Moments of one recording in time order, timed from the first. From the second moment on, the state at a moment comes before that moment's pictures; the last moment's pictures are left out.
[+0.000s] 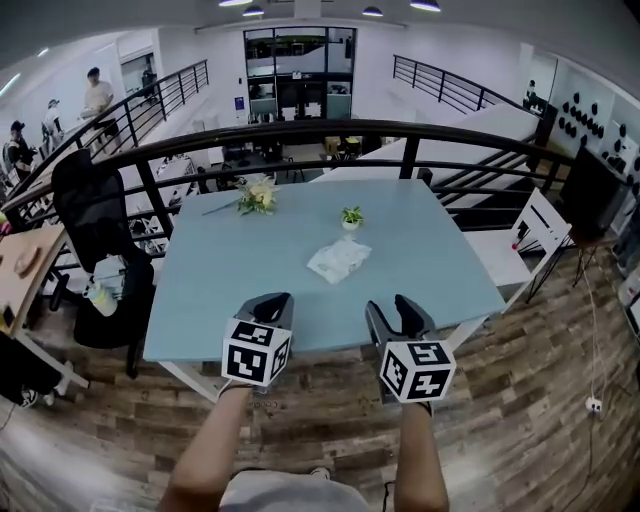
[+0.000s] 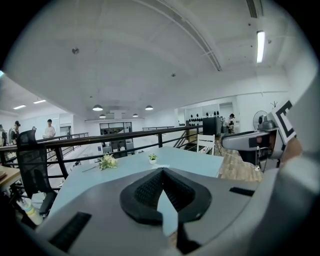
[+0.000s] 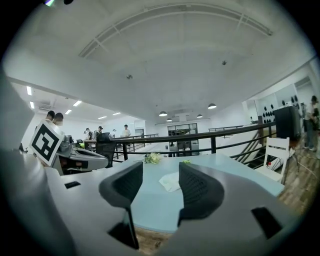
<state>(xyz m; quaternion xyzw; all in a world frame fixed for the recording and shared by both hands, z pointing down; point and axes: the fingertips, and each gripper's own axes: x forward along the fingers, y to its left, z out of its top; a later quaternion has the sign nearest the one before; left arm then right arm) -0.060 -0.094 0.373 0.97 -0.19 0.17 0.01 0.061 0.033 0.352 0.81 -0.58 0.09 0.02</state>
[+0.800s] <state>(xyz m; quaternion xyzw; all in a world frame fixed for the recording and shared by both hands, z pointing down) -0.062 -0.101 0.368 0.96 -0.24 0.17 0.01 0.069 0.017 0.357 0.79 -0.61 0.10 0.02</state>
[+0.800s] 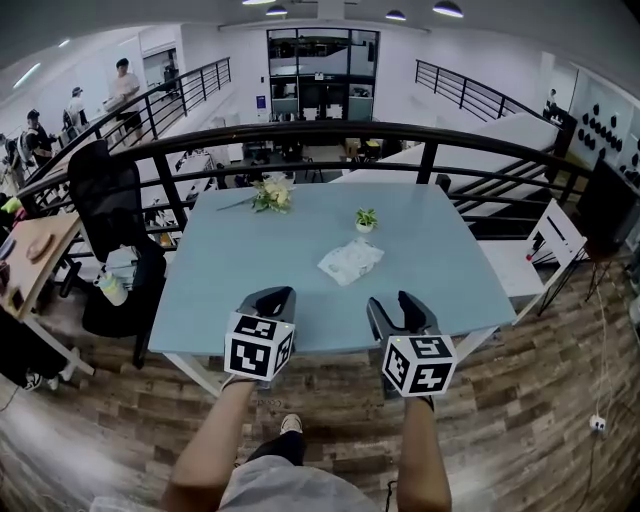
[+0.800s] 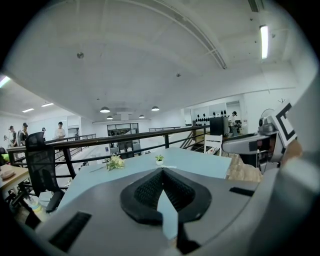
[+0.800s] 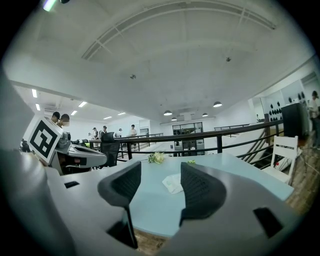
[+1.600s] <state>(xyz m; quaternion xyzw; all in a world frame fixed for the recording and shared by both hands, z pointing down) -0.003 -0.203 0.385 0.96 -0.24 0.17 0.01 0.134 -0.083 0.372 0.79 -0.61 0.10 0.03</state>
